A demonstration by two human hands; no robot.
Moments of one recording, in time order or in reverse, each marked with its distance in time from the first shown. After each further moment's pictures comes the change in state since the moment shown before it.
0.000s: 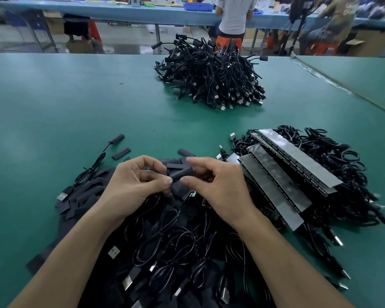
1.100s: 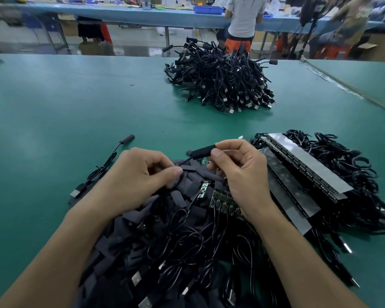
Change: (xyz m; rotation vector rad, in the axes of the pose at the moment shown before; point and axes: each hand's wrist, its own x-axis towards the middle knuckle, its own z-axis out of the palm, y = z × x) left_hand -0.005 0.036 -0.011 0.709 -0.026 0.319; right_hand 0.007 -0.022 -0.014 0.463 0.161 0.124
